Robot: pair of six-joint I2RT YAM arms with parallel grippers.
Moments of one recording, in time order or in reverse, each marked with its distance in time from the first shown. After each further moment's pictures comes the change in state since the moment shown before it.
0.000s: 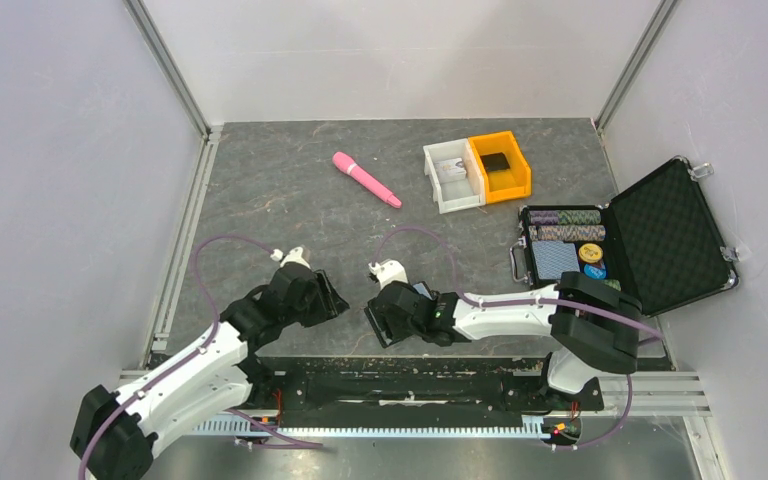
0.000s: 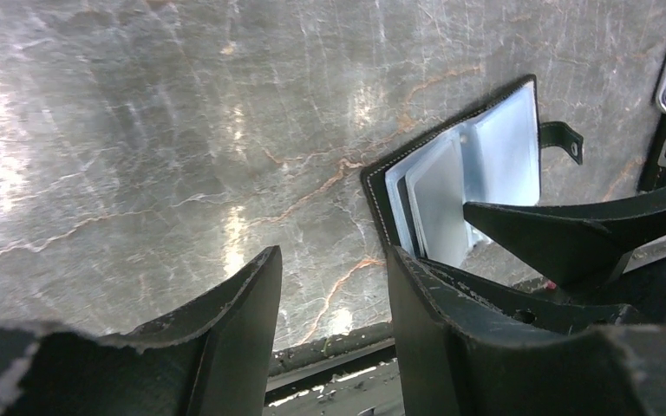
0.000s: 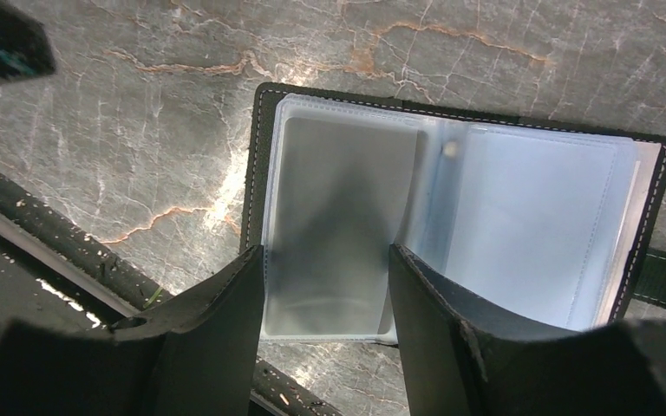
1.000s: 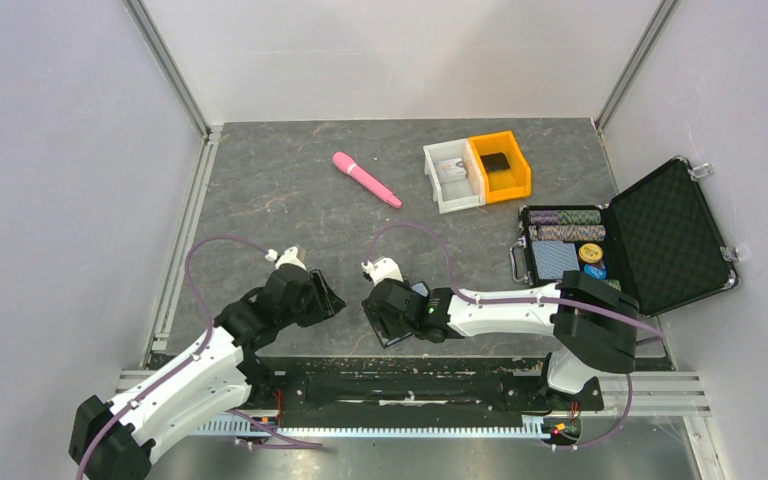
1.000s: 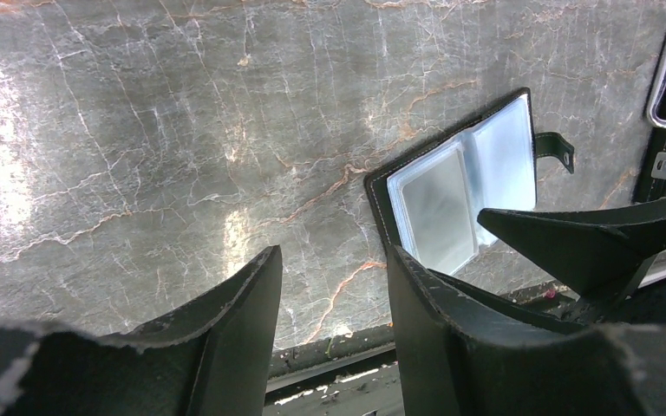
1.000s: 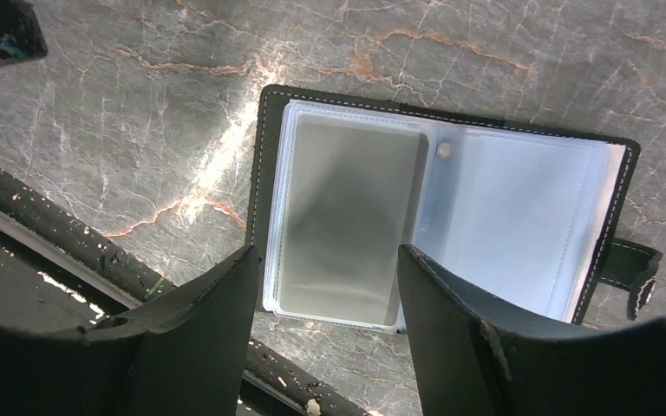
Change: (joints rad) left arm 0.000 -0.047 0.002 -0.024 -0.023 0.000; right arm 0.014 -0.002 0.085 -0.130 0.024 -0.019
